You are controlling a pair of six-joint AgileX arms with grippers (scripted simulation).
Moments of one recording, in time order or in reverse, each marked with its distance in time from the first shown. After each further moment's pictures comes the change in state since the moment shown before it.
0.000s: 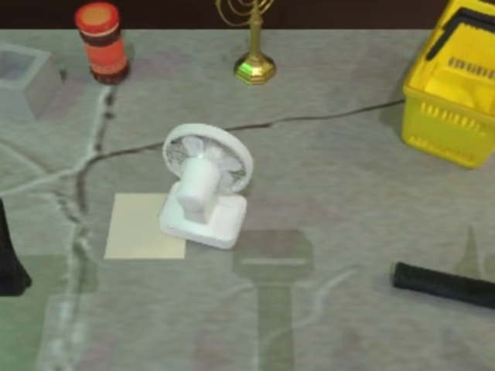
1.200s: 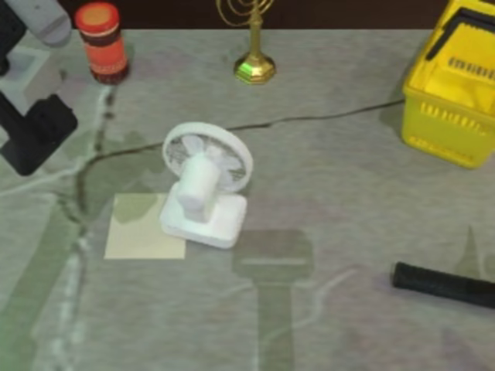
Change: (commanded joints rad) left arm -0.277 1.157 1.247 -0.862 0.002 0.659; right arm 0.000 0.000 0.000 0.000 0.000 0.000
